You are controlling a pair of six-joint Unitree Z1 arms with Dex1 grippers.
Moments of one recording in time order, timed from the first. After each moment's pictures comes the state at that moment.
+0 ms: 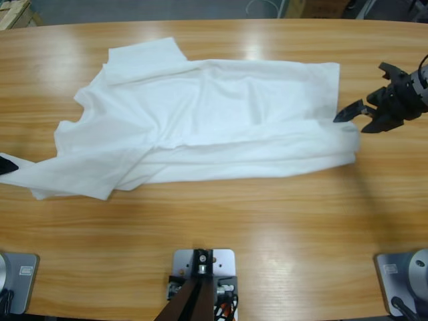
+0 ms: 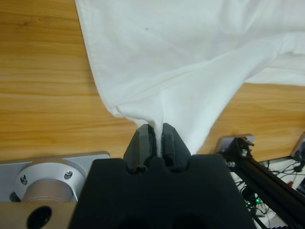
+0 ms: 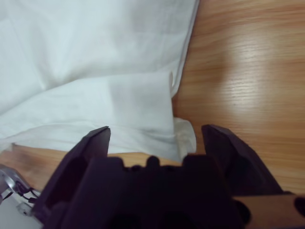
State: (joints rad) arm 0 -0.44 1.25 -0.96 0.98 -0.16 -0.63; arm 1 0.11 1.71 -1.00 0.69 0.33 0.31
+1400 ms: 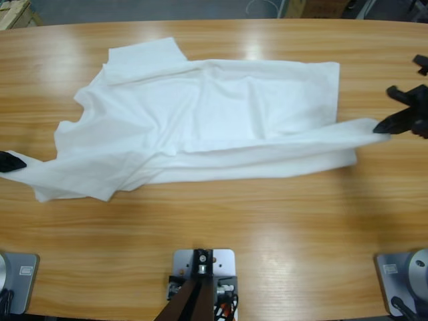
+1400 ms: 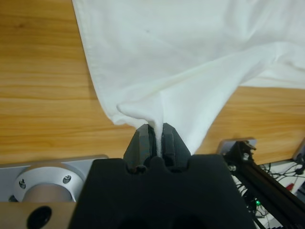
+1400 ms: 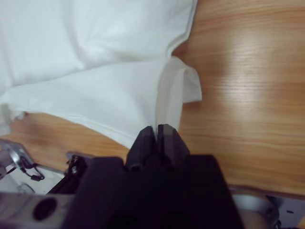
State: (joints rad) arm 0 -0.44 1.29 -0.96 0.95 -0.15 -0.63; arm 1 0.12 1.48 -1.08 0.97 0.35 0.27
